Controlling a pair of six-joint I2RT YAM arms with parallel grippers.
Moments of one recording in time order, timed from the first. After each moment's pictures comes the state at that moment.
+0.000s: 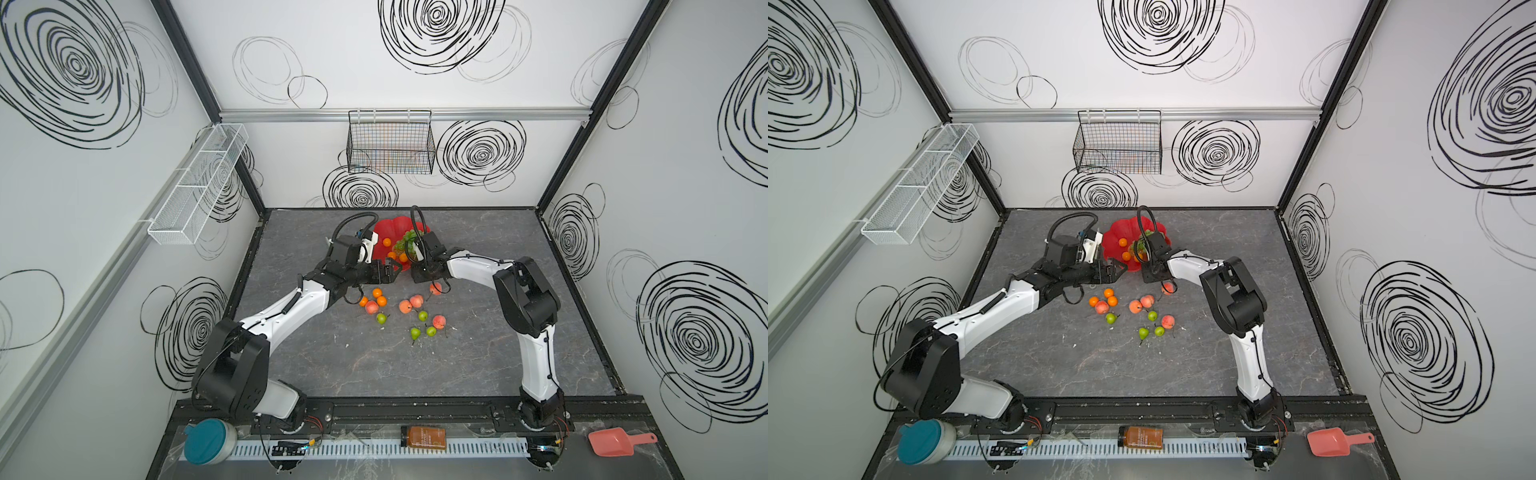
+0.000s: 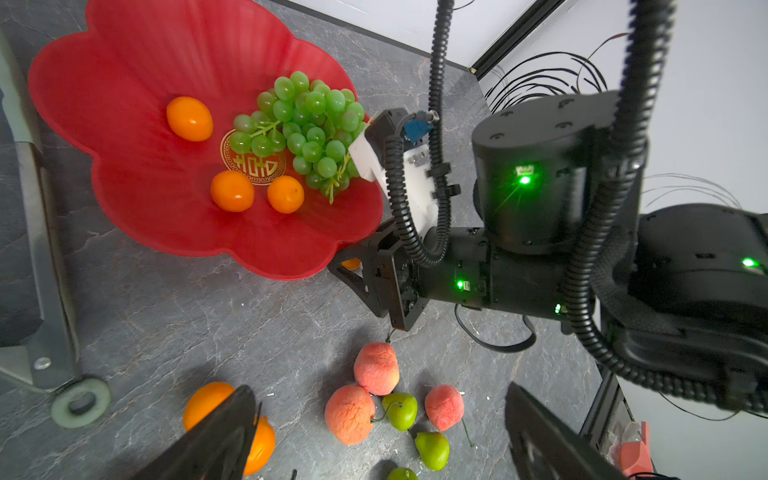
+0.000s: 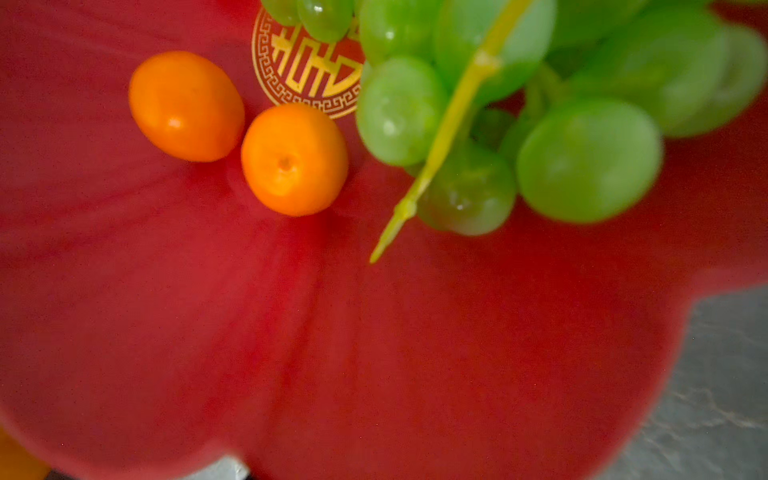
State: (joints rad) left arm -0.41 1.46 0.96 -0.11 0.39 -0.48; right arm 0.54 2.10 1.42 -0.37 -0.02 0.30
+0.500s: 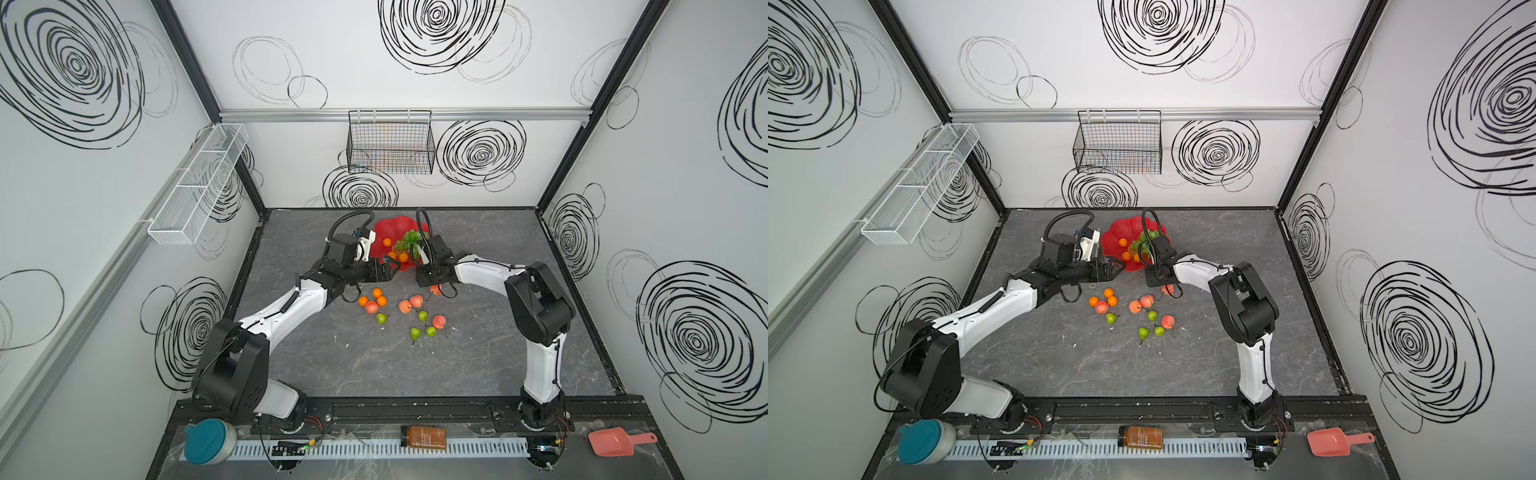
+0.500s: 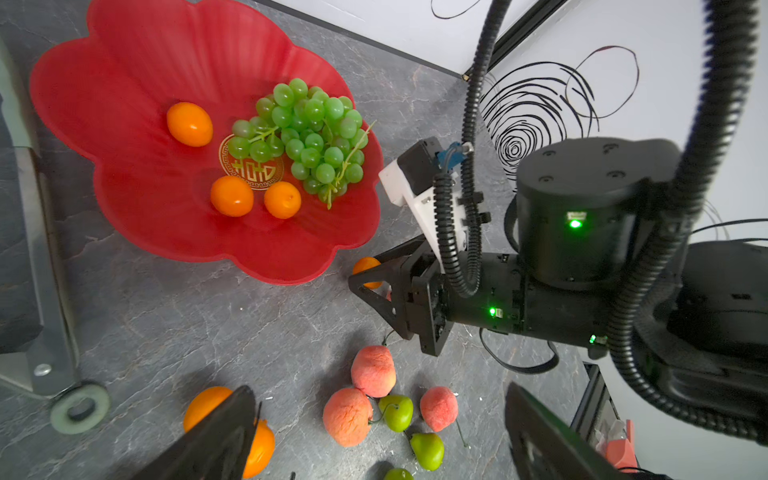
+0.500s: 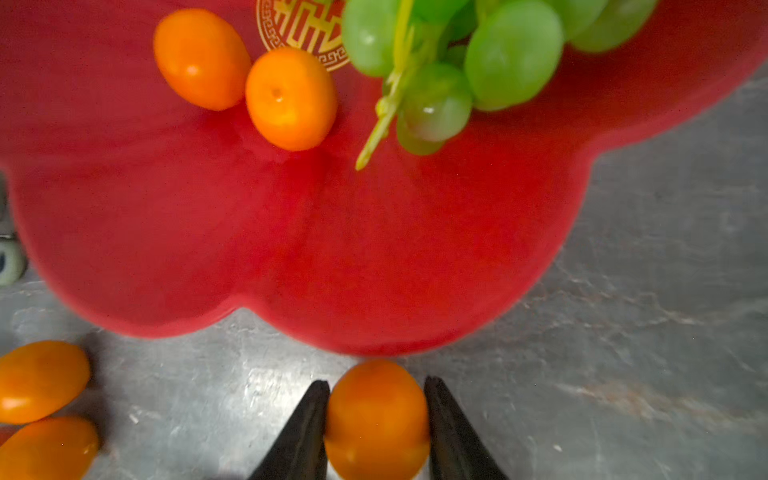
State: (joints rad) left arm -0.39 1.46 0.96 -0.09 0.45 -0.48; right arm 0.54 1.96 1.30 -0.36 -0.02 0.32
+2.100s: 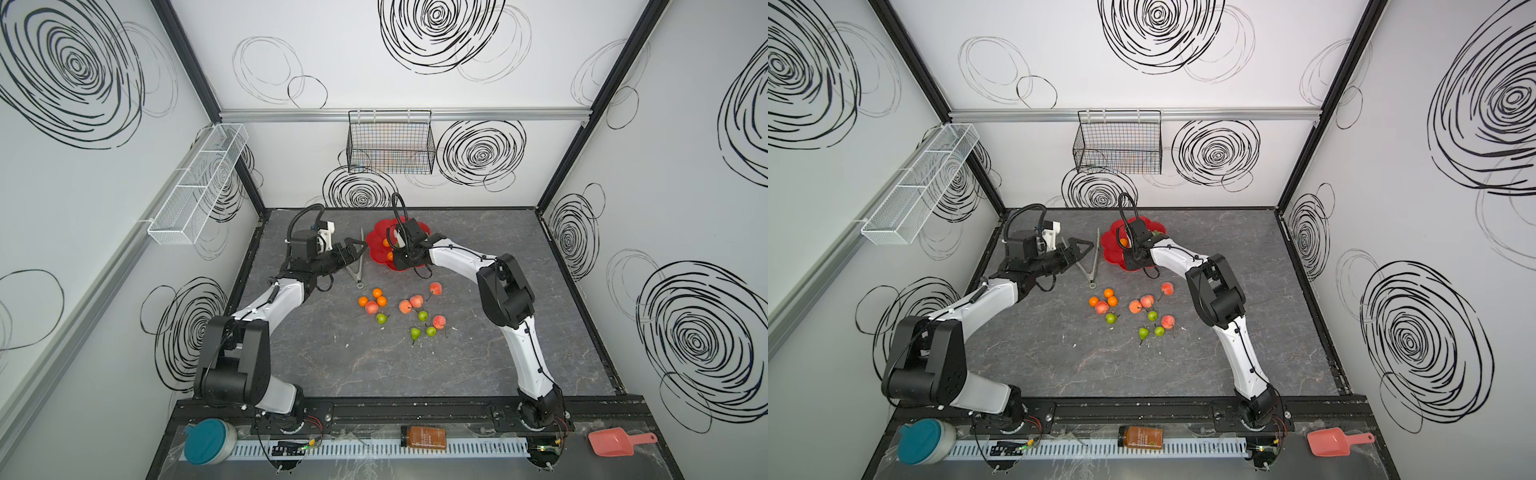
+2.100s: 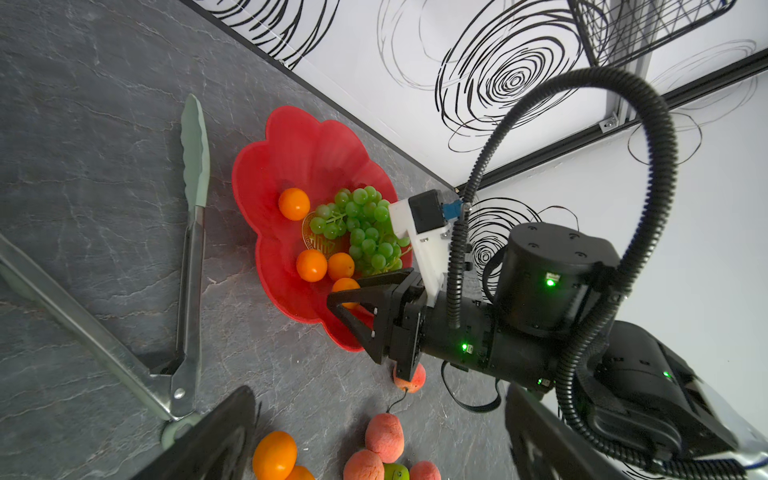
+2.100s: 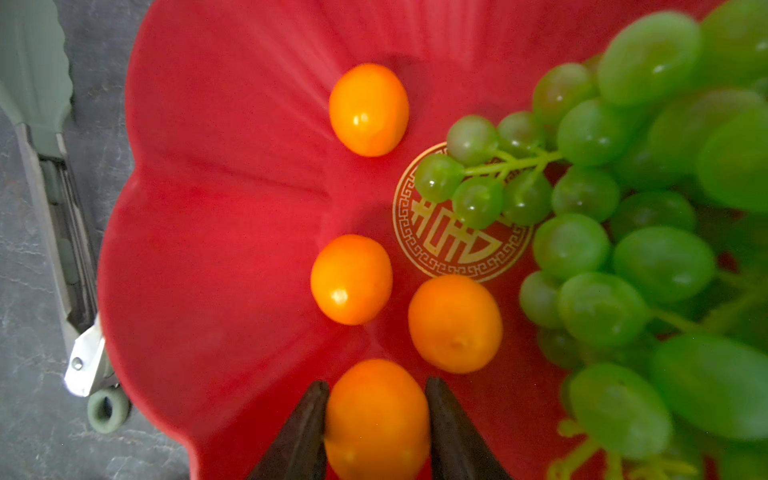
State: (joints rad) left arm -0.08 1.49 0.87 0.15 0.64 -0.69; right arm 0.59 2.28 1.80 -0.51 -0.05 0.31
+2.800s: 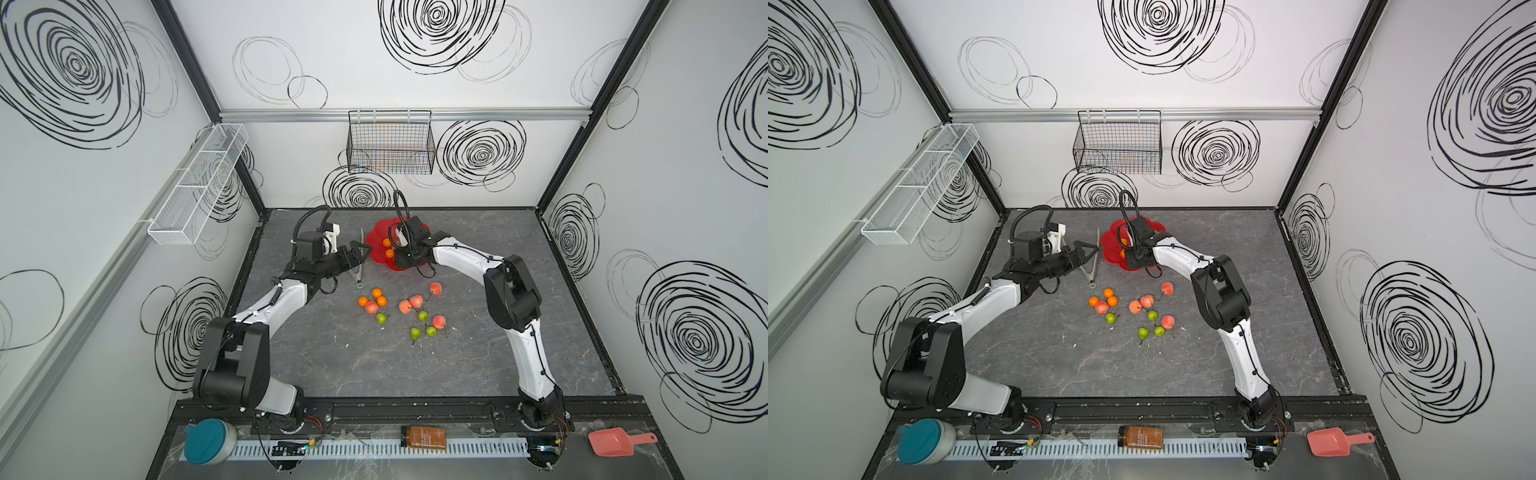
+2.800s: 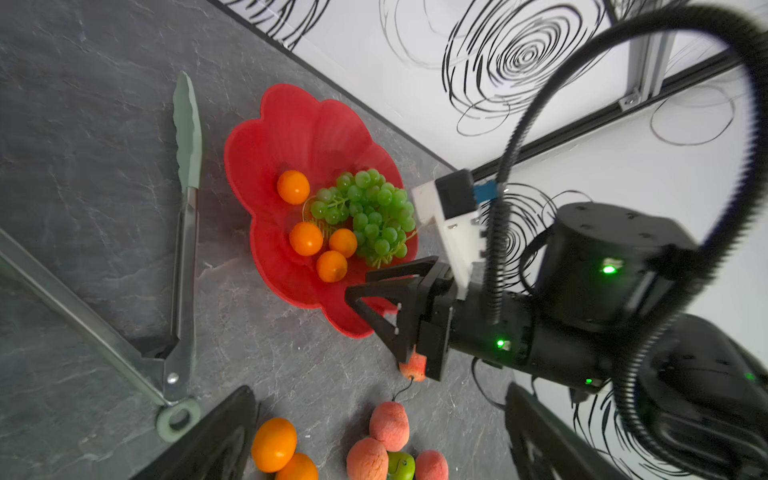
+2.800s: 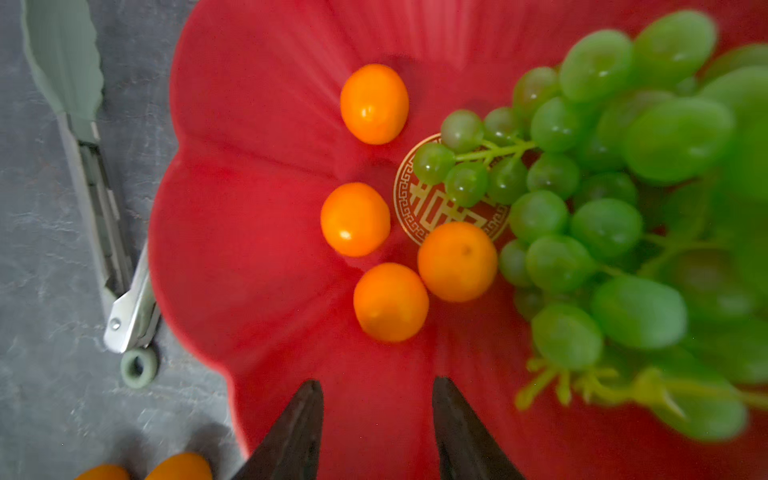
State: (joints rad) left arm -0.17 1.46 0.87 0.07 0.56 -0.65; right arm 0.59 2.16 1.72 -0.54 -0.04 0.29
